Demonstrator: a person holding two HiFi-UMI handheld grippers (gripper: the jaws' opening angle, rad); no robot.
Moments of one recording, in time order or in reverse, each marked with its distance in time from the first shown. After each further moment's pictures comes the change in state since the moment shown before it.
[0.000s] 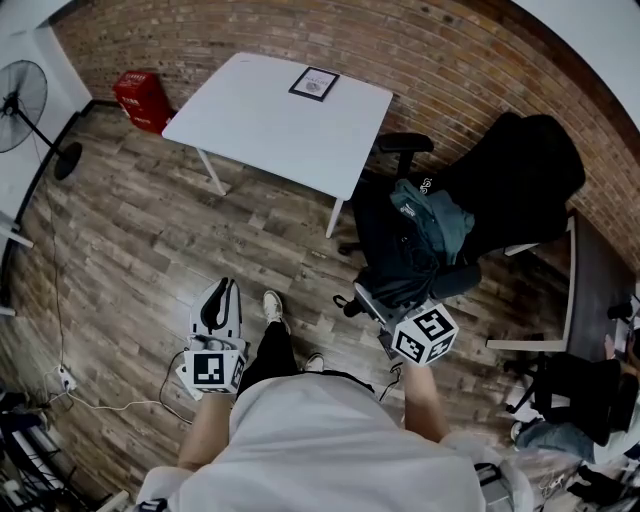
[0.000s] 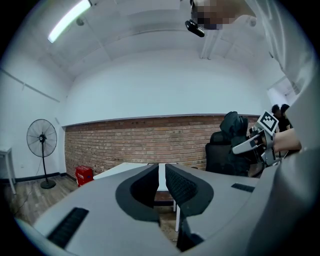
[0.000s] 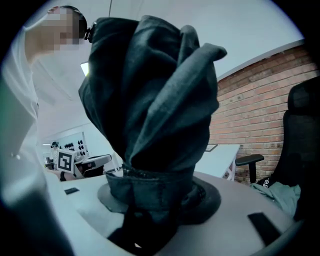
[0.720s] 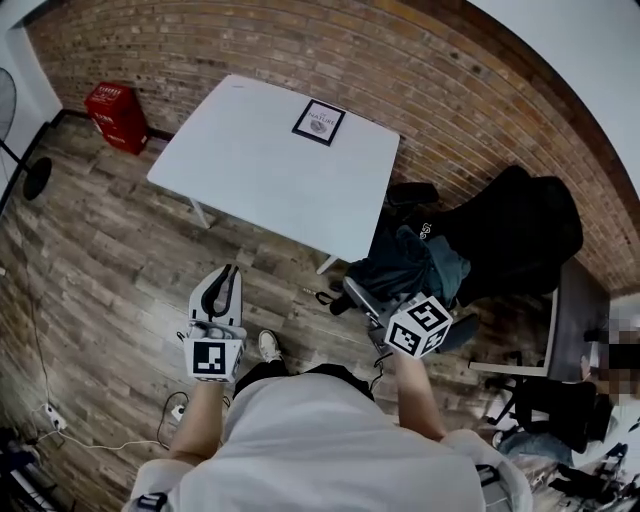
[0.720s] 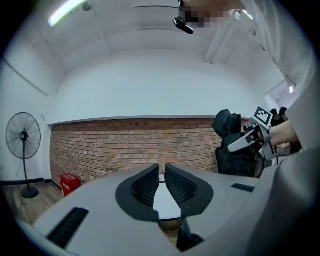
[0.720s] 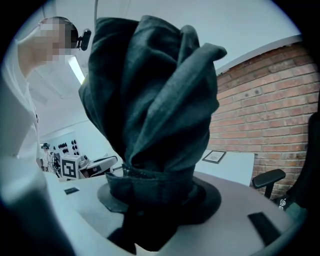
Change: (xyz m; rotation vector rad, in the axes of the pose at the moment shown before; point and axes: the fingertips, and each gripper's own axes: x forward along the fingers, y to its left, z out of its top) left arm 0.195 0.142 0.029 -0.001 -0.074 -0.106; right arm 0.206 -0.054 0.103 0.016 0.023 -0.030
